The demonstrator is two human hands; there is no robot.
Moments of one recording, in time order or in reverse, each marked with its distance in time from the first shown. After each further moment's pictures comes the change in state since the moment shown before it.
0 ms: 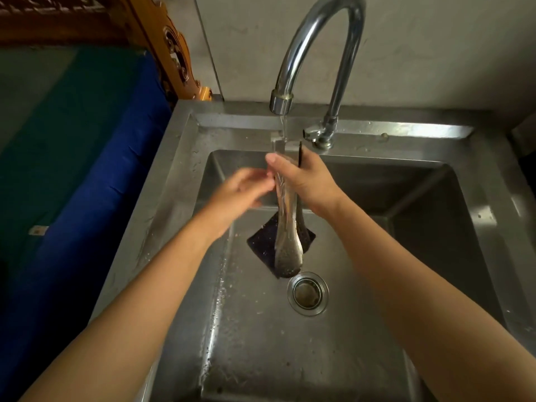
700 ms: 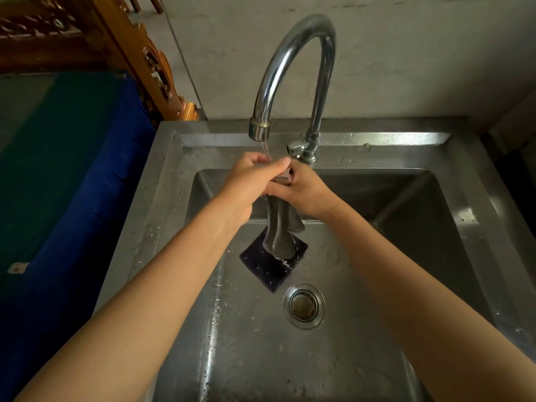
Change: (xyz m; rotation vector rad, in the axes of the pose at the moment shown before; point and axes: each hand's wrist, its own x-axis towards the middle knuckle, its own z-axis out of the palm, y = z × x) left_hand 0.031 0.067 0.040 -0.142 0.201 -0.098; right_hand 0.010 -0.001 -0.025 -0.317 -0.033 -0.031
